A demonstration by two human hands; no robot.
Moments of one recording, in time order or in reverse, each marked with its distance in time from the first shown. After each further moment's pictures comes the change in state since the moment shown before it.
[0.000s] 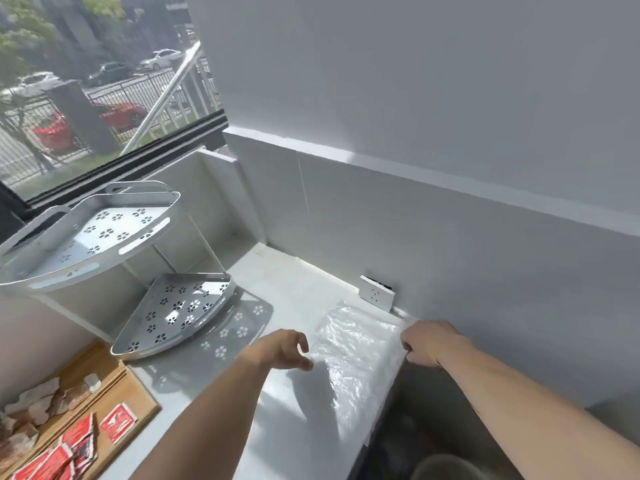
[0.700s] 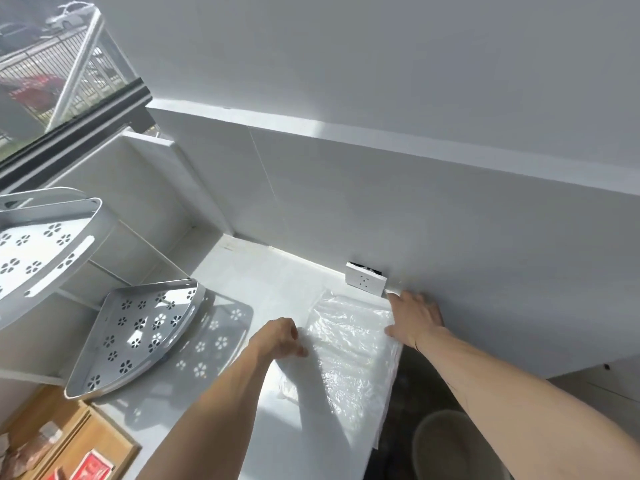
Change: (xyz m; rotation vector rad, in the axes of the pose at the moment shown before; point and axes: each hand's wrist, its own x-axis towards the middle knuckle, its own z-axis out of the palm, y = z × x) left_hand 0.084 -0.007 0.001 -0.009 0.000 -0.052; right_hand 0.068 -0.010 0.024 0.354 0.159 0.291
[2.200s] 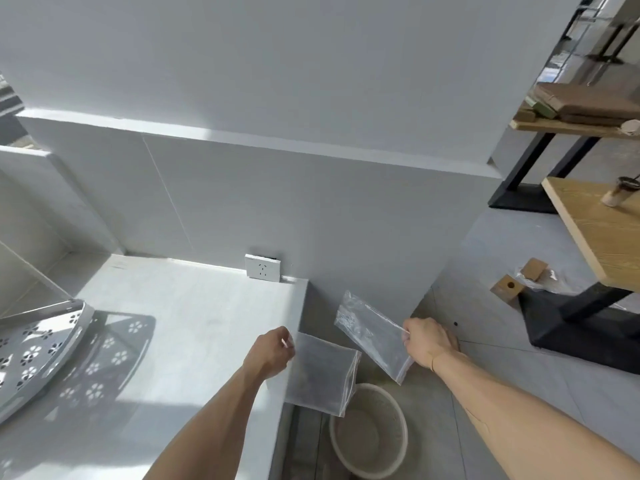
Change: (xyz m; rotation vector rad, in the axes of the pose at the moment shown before) left_hand -0.090 0.106 0.096 -0.357 0.018 0.411; right_hand -0.222 0.130 0.038 0.118 0.131 0.479
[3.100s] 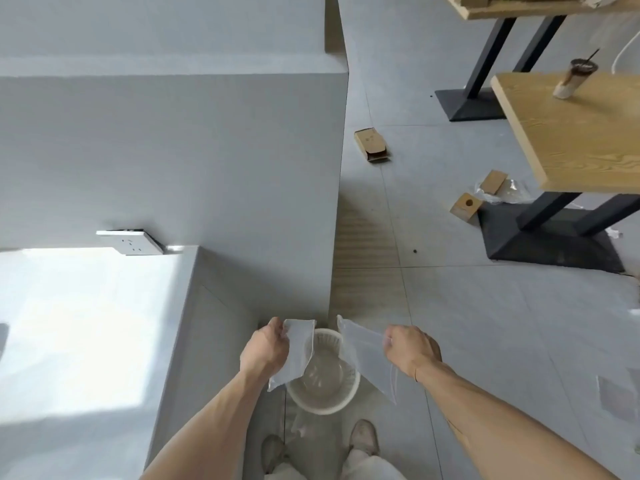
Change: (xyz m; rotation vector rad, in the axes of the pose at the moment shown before) left_hand 0.032 0.081 0.206 0.308 -0.006 -0.055; right_hand 0.003 0.172 0.125 0.255 -0.217 0.143
